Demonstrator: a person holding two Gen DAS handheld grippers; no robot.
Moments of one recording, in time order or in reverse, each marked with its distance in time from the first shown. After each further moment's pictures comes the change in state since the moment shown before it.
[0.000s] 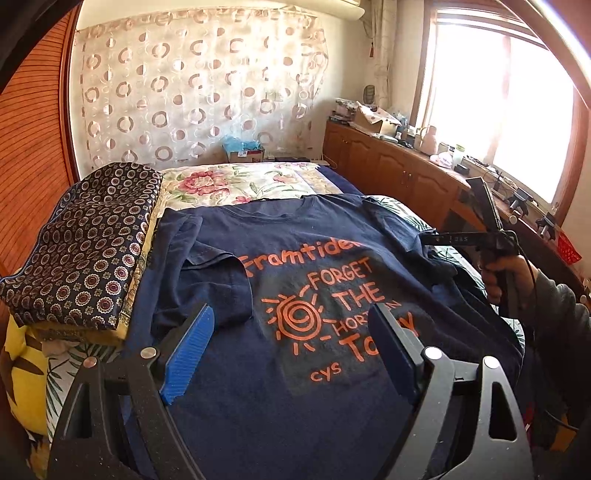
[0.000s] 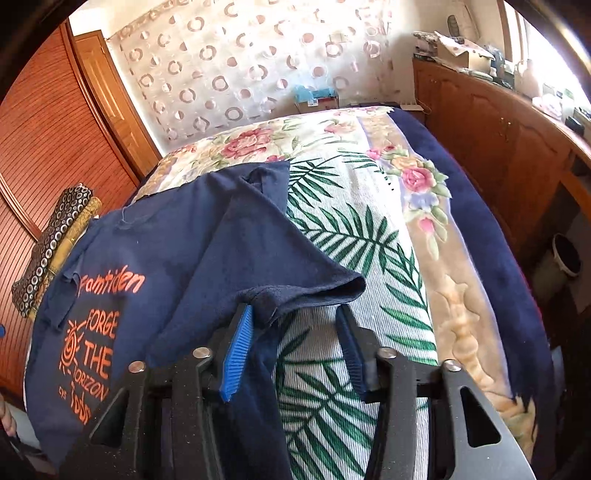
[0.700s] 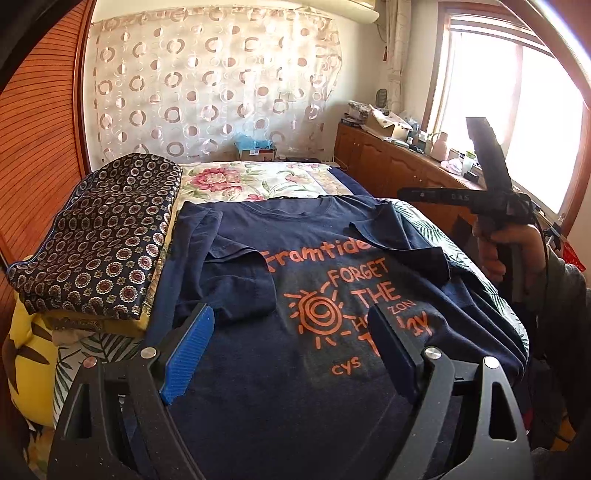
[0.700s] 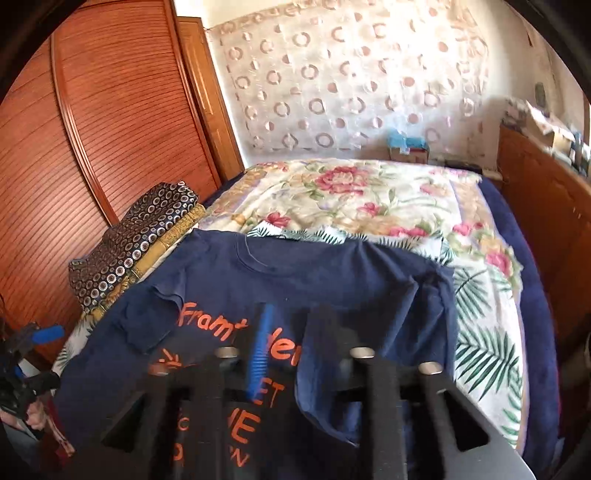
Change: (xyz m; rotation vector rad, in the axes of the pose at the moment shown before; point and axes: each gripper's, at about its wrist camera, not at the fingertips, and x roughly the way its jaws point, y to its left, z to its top) left arm -0.009 0.021 -0.005 -0.043 -0.004 0.024; right arm -0.012 0.118 0.031 -0.280 -0.128 0.175
